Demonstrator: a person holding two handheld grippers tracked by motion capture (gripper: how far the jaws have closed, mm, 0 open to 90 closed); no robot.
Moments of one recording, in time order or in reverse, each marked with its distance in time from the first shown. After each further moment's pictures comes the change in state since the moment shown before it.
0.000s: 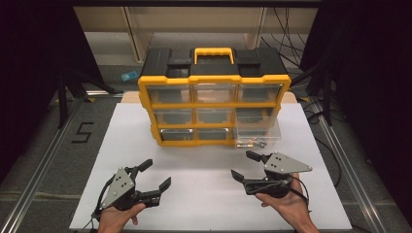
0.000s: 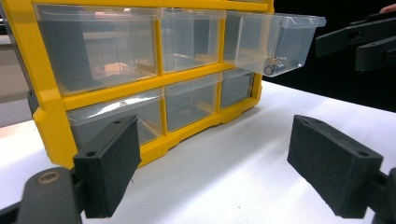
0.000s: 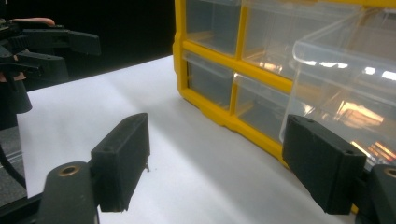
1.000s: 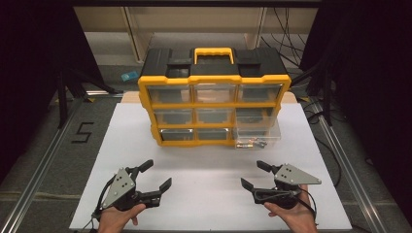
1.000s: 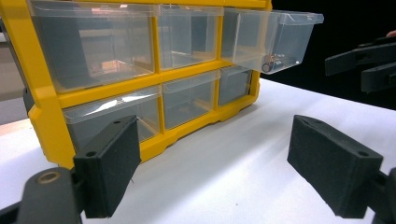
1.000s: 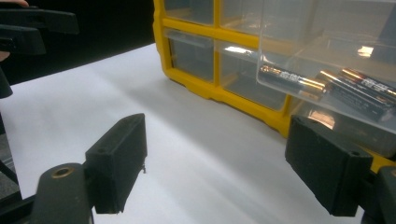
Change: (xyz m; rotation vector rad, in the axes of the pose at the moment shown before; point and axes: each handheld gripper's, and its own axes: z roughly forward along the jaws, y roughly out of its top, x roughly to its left) left arm 0.000 0.000 0.000 0.016 -0.007 0.010; right arm -0.003 -0.037 -0.017 0.010 -0.046 0.081
